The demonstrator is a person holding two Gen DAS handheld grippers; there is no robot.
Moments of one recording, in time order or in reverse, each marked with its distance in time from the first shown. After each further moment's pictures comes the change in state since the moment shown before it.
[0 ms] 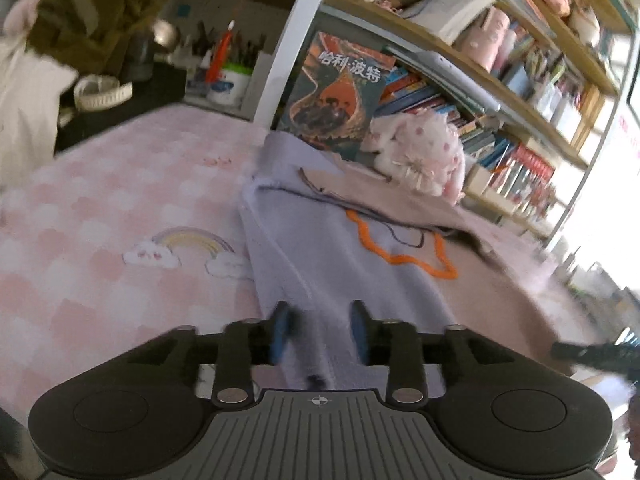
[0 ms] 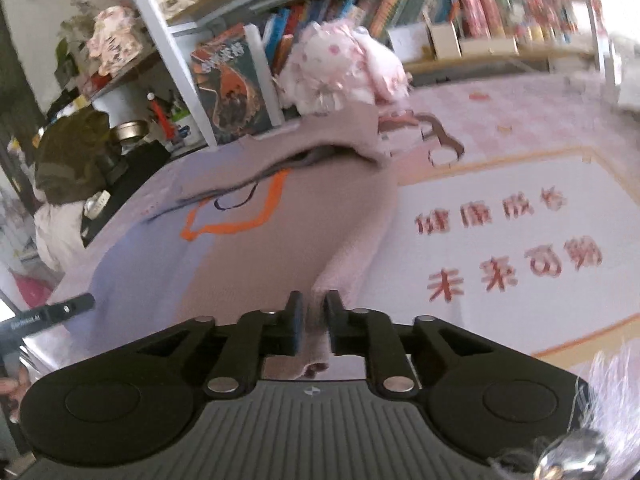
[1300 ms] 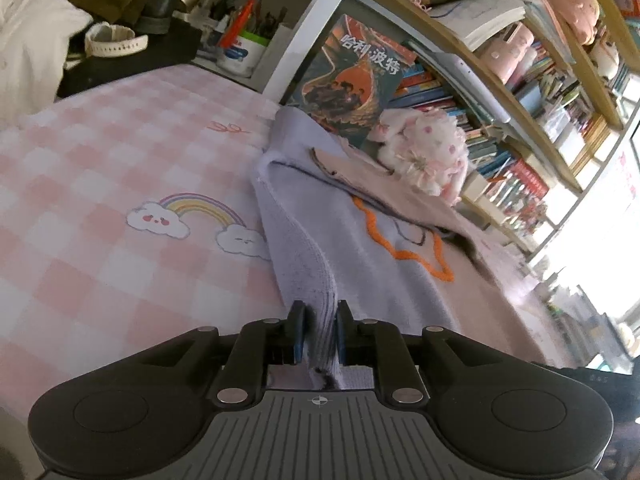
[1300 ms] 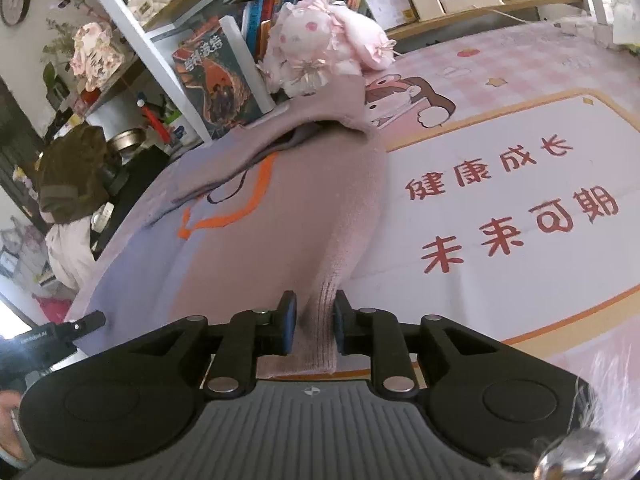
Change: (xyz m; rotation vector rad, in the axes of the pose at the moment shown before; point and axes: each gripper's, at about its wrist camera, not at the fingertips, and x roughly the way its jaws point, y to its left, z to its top) left arm 0.009 0.024 0.000 -0.103 0.054 -0.043; right arm 0.010 -0.016 -0.005 0.074 0.044 0.037
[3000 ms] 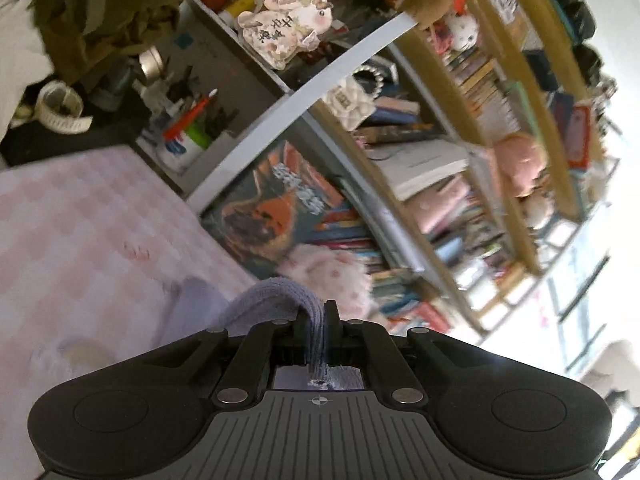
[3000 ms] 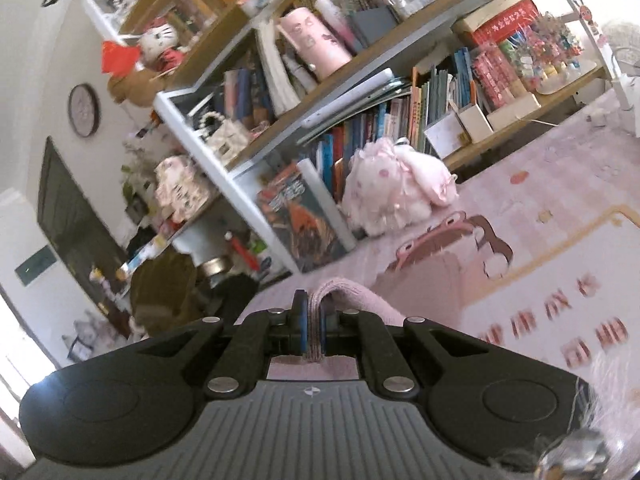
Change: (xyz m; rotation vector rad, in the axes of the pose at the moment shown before) left arm -0.007 -0.011 0.090 -0.211 -0.305 -0.289; right arm -0.079 0.016 0.085 0.107 -0.334 0.229
